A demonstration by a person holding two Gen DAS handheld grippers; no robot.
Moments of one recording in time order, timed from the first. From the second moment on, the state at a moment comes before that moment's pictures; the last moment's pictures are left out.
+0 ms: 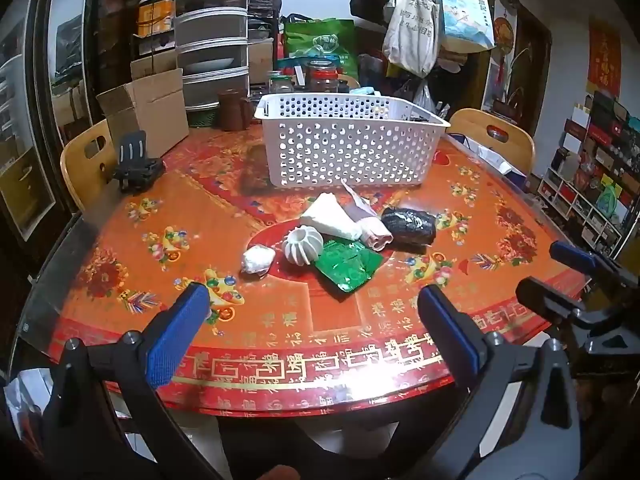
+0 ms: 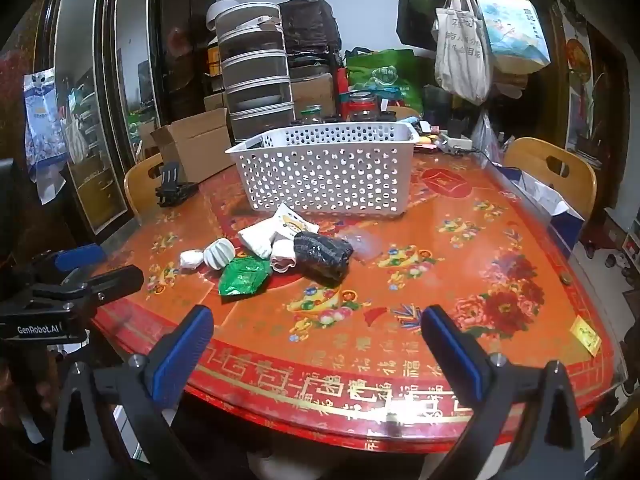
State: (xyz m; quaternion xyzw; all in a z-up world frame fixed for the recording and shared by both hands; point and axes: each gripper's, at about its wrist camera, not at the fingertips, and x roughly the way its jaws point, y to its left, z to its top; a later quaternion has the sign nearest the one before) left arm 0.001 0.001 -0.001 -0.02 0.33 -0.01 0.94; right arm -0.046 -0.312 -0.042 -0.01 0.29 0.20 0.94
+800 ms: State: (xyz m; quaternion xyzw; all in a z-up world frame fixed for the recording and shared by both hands) left arm -0.009 0.000 0.011 -0.03 0.31 -0.01 0.95; right arm -0.048 -0.306 -0.042 -0.02 0.29 0.21 0.93
